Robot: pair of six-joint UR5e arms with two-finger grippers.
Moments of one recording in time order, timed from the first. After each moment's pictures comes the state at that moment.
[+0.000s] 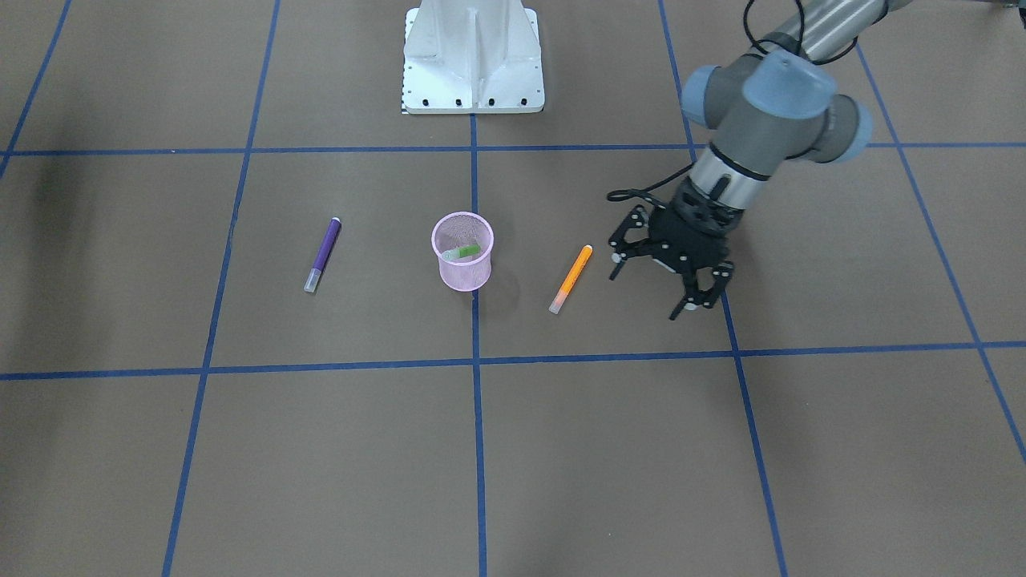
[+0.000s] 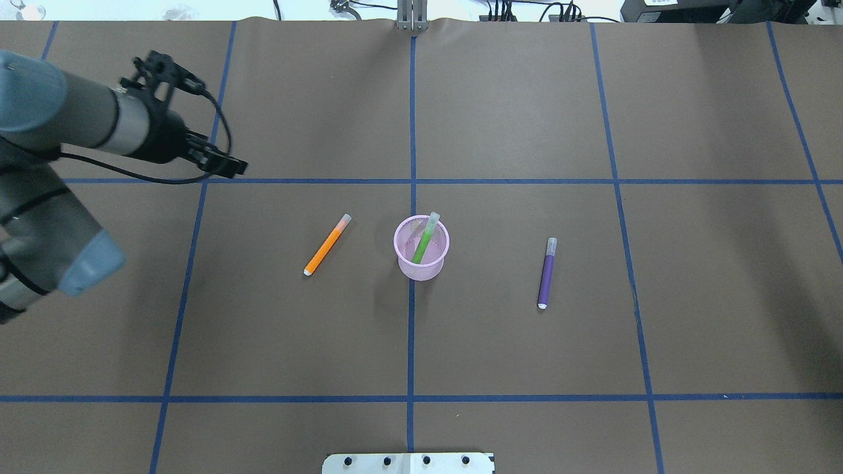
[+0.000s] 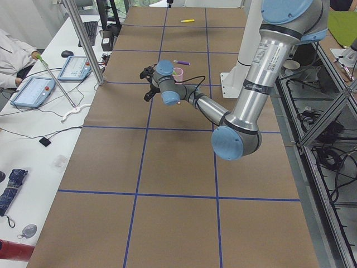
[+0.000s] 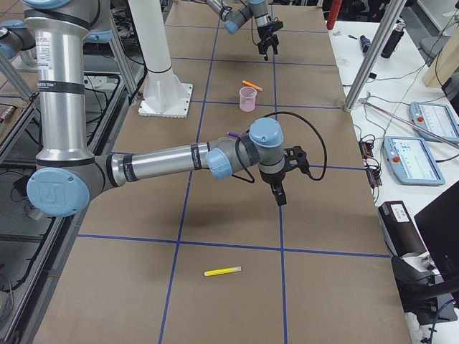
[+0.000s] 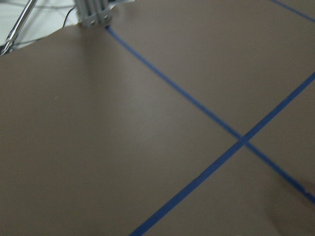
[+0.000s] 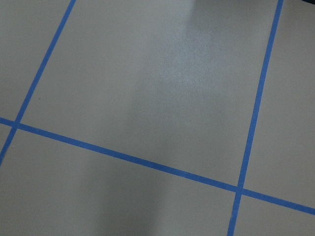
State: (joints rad) left arm -0.93 -1.87 -1.70 -2.20 -2.11 -0.54; right arm 1.44 -1.64 1.78 -1.31 2.30 0.14
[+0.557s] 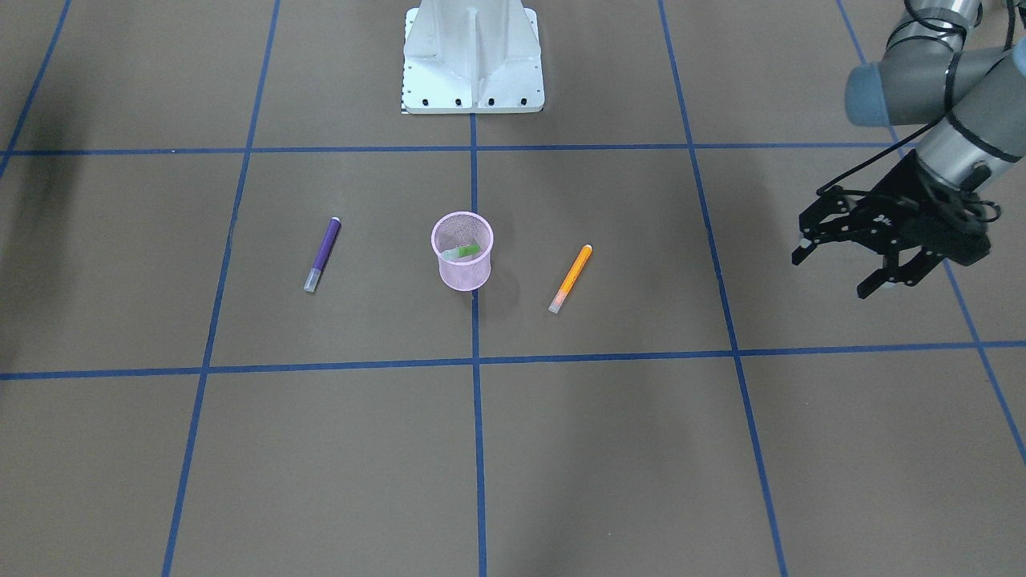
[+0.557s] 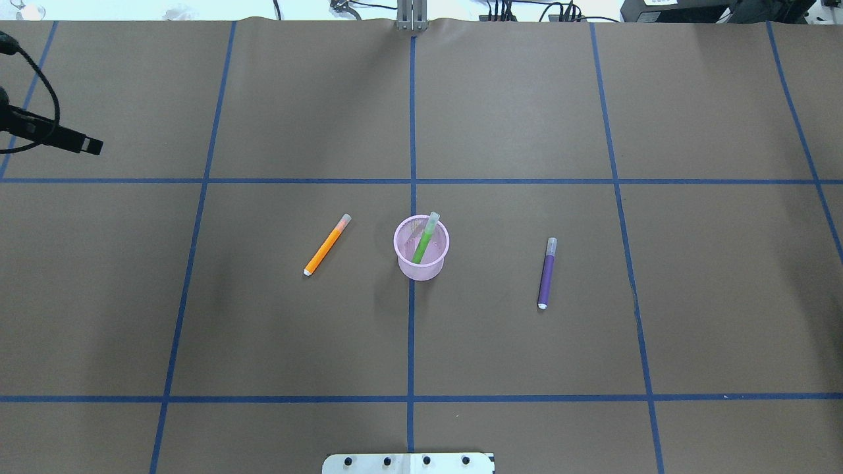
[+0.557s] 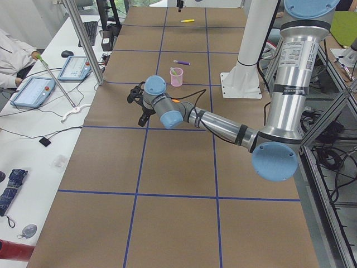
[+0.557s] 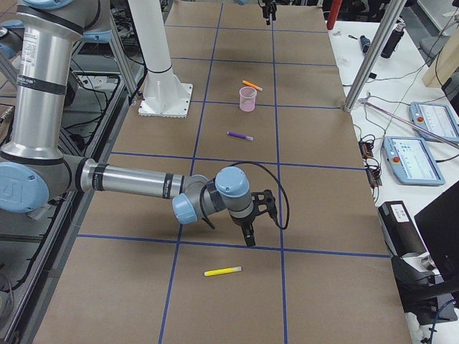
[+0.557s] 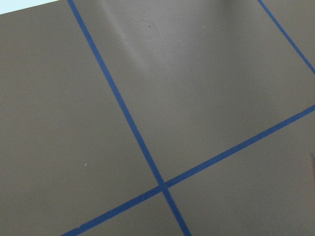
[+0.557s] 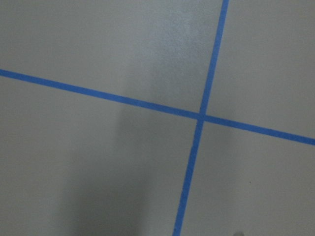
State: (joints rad) left arm -1.17 -1.66 -1.77 -2.18 -2.30 -0.51; right arm 1.44 -1.79 1.58 -0.93 2.27 0.17
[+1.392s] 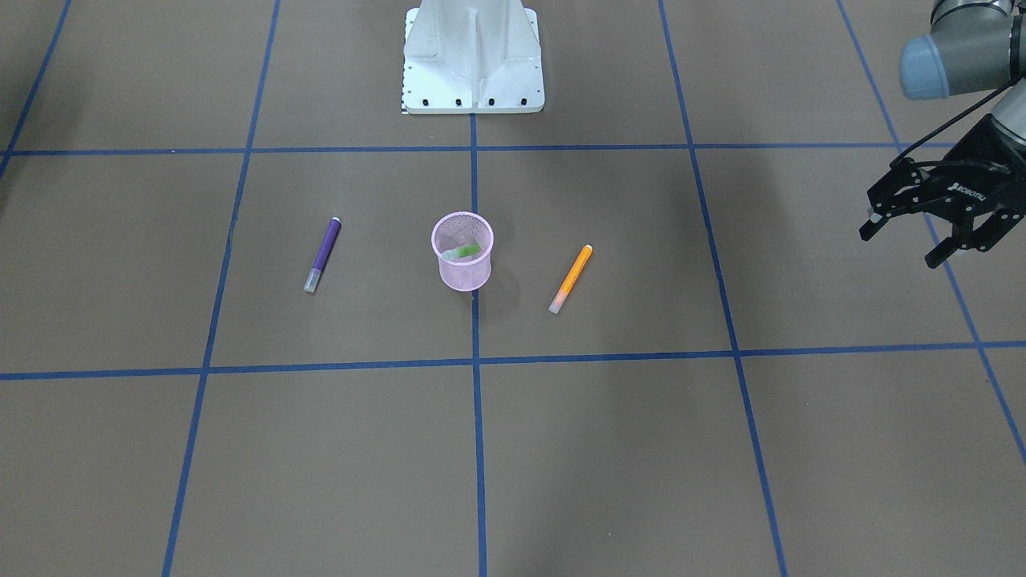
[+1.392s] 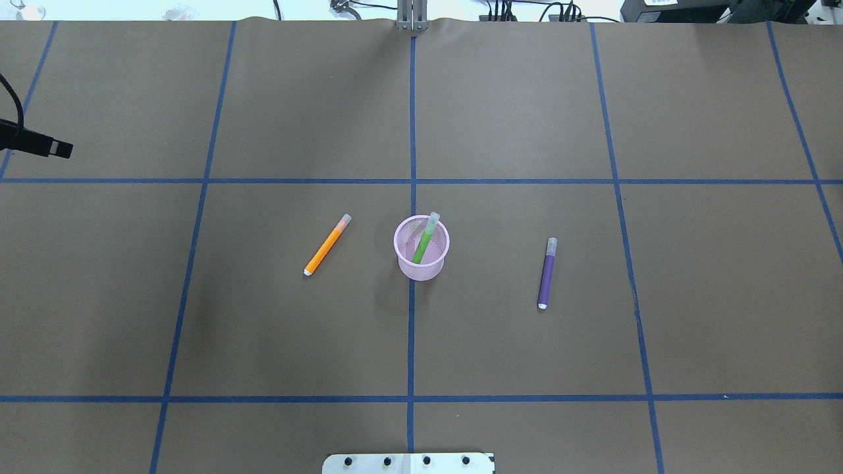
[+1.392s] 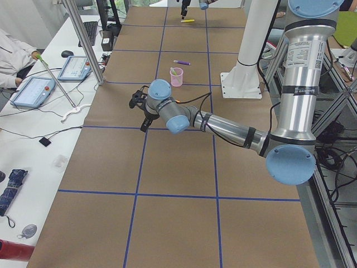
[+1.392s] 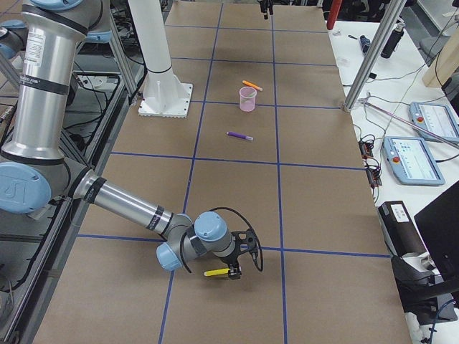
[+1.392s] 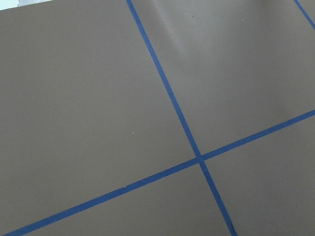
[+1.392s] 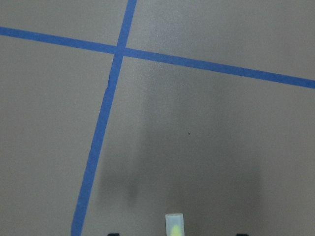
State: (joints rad) left arm -1.19 -1.62 -1.80 -2.19 -2.30 -0.51; right arm 1.35 -1.80 1.29 -0.56 2.16 0.32
